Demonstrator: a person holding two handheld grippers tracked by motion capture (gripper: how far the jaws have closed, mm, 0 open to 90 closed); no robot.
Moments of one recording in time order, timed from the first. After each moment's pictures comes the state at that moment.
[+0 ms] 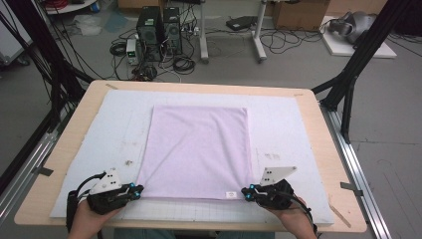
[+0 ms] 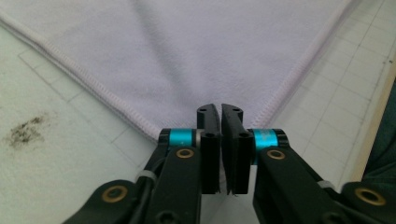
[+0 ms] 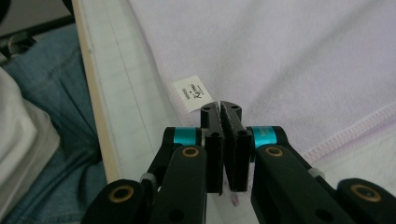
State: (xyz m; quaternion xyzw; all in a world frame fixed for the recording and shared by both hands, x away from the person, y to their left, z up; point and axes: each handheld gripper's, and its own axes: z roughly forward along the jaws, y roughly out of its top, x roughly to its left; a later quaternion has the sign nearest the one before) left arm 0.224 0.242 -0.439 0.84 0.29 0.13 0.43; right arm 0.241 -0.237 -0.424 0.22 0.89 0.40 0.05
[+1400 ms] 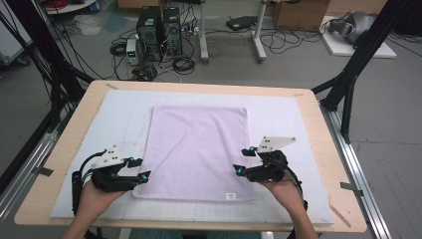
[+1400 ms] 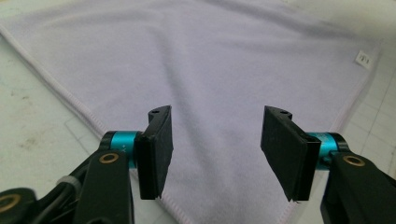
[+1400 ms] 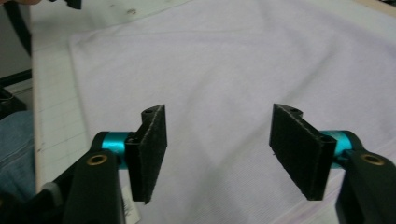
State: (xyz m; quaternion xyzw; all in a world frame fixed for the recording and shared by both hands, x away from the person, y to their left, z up) left arm 0.267 0.227 -0.401 0.81 0.32 0.13 0.47; right arm 0.303 -0.222 -0.381 0.25 0.85 0.46 0.10
